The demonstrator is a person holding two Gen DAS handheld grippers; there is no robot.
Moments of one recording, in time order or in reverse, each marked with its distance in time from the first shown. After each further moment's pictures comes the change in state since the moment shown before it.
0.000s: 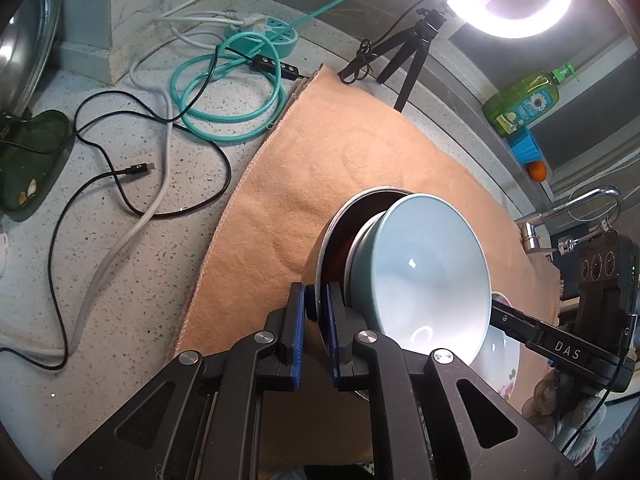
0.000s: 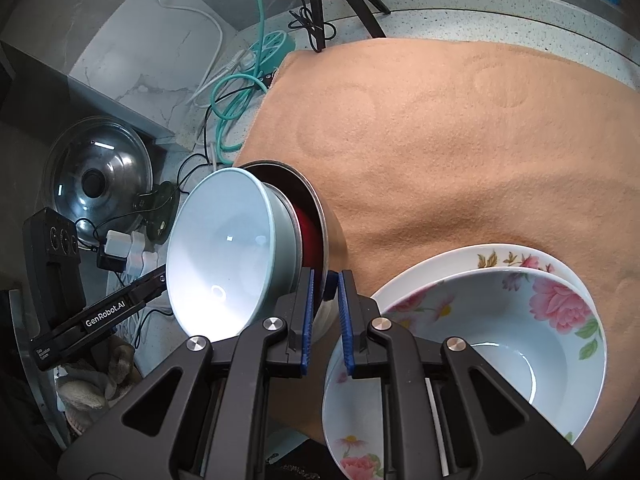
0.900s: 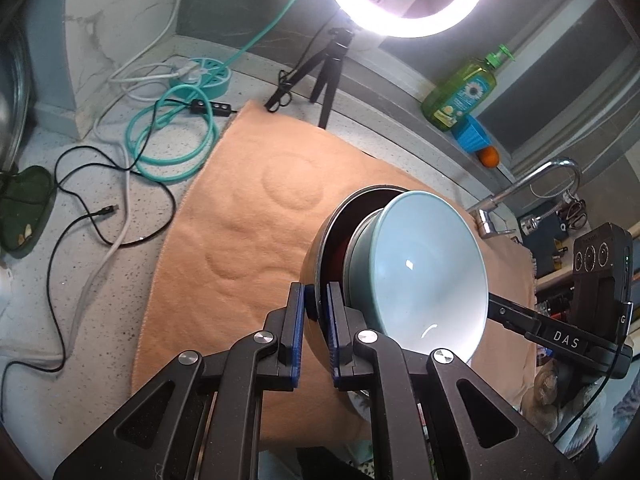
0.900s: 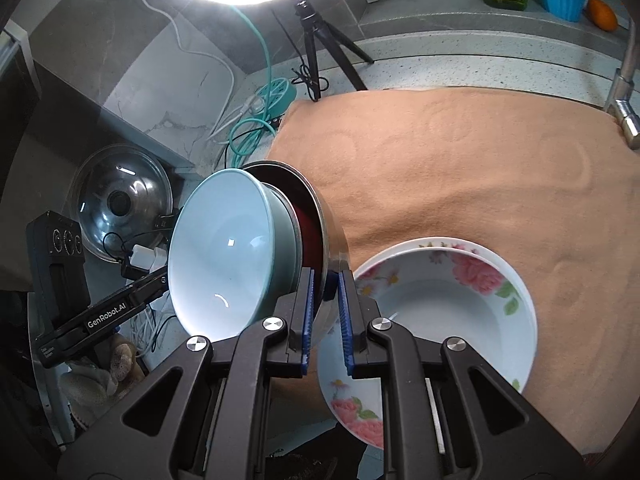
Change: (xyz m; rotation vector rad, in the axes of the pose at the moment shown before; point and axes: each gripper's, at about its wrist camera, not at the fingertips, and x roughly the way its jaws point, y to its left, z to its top) left arm -0.042 -0.065 -0.012 0.127 -0.057 -0.069; right arm -0.095 -0.011 -0.025 0.011 -0.125 0.005
